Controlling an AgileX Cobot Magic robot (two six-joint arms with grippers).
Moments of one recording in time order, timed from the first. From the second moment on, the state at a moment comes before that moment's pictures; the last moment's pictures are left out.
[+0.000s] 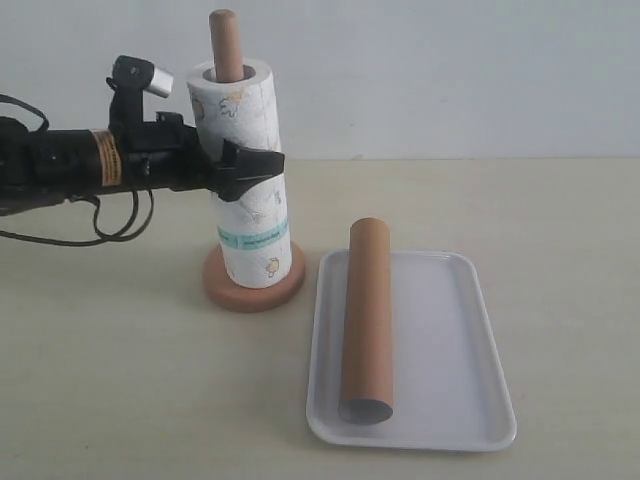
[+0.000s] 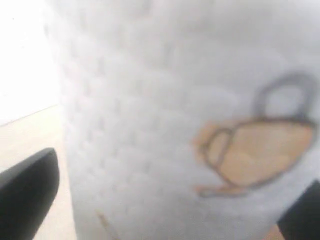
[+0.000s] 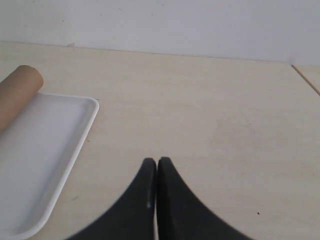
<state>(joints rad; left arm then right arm) -0.19 1.94 -1.10 1.13 -0.77 -0.94 0.06 0.01 0.00 -0.03 0.33 -0.02</state>
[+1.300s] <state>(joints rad) 0.29 1.87 -0.98 1.74 -1.21 -1.45 0.06 0.01 0.00 -0.03 0.33 -0.02</state>
